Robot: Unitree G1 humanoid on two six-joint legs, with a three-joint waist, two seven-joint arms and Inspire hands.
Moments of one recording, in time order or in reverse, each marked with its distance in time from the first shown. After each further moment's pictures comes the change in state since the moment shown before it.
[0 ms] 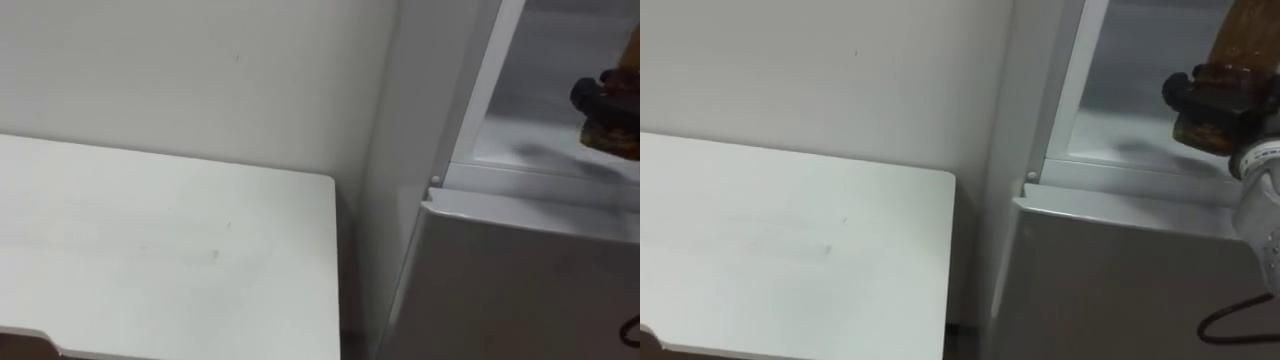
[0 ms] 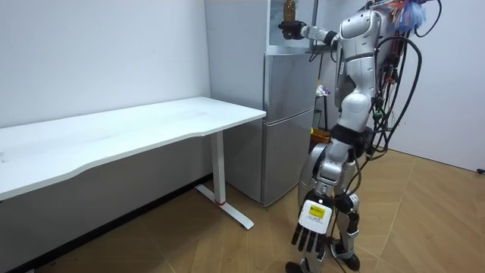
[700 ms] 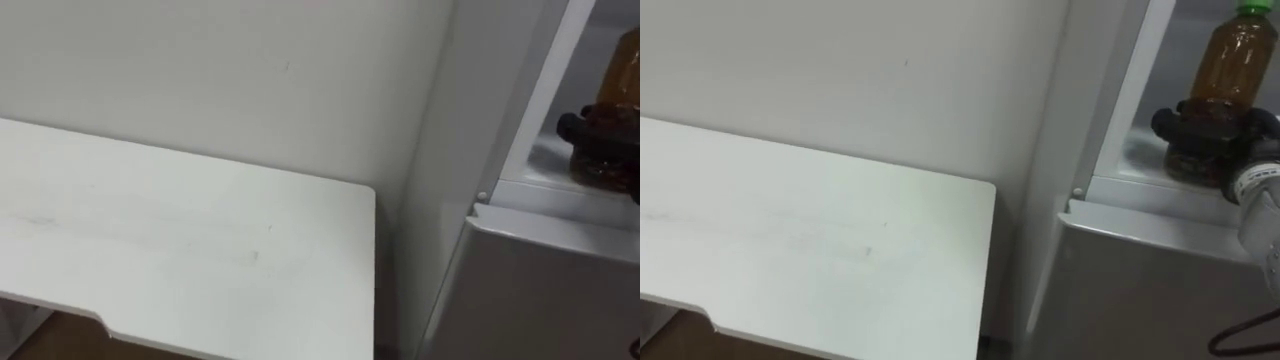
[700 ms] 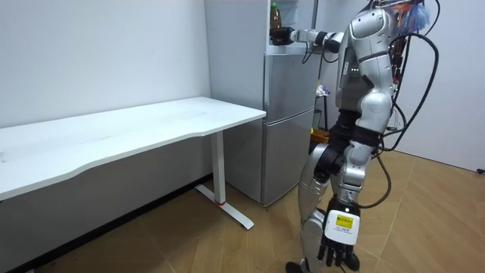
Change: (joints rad) left arm 0.086 0.014 -0.002 -0.036 0.003 0.020 -0.019; right arm -0.041 -0.033 0.074 0.171 0.009 -0.029 0.139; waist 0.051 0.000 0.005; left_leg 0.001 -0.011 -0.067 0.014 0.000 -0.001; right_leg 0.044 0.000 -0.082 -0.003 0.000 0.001
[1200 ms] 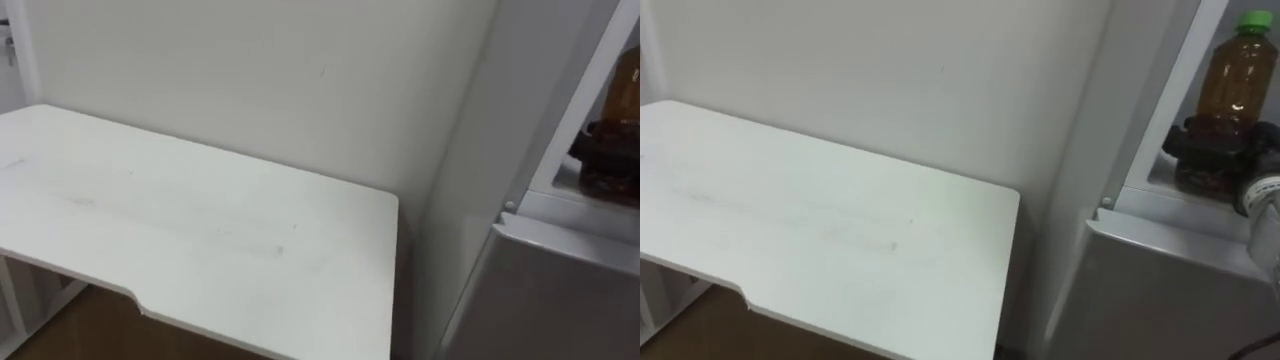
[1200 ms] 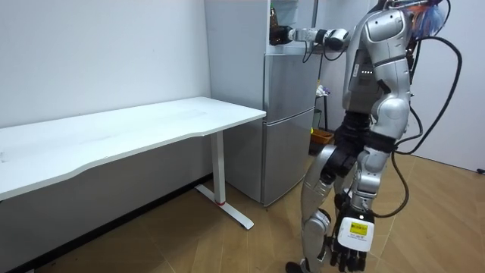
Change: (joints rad) left arm 0.000 0.029 -0.040 -0.016 0.002 0.006 -0.007; right arm -0.001 -0.005 0.035 0.058 -0.005 -0.050 -0.003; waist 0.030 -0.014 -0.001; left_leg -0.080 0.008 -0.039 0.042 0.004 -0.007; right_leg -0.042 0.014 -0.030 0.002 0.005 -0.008
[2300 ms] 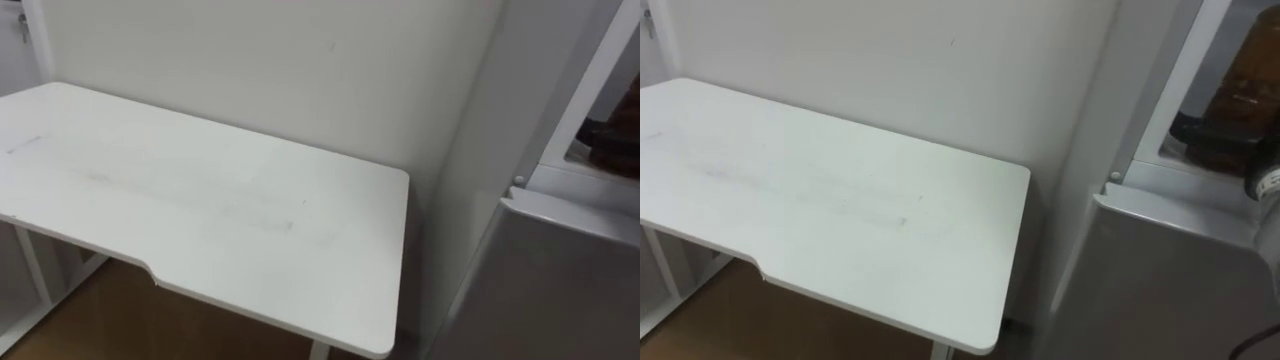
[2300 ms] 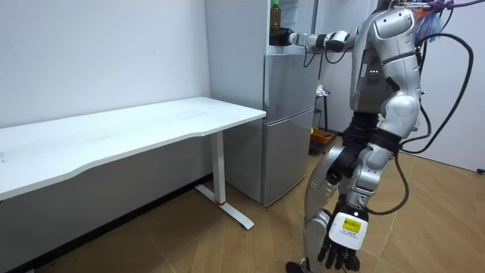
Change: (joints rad) left arm -0.046 0.045 -0.076 -0.114 -0.059 -0.005 0.020; right arm -0.036 -0.006 0.062 0.104 0.102 -0.176 0.040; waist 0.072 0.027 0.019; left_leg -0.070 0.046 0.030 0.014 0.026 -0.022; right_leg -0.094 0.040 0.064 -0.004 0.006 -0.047
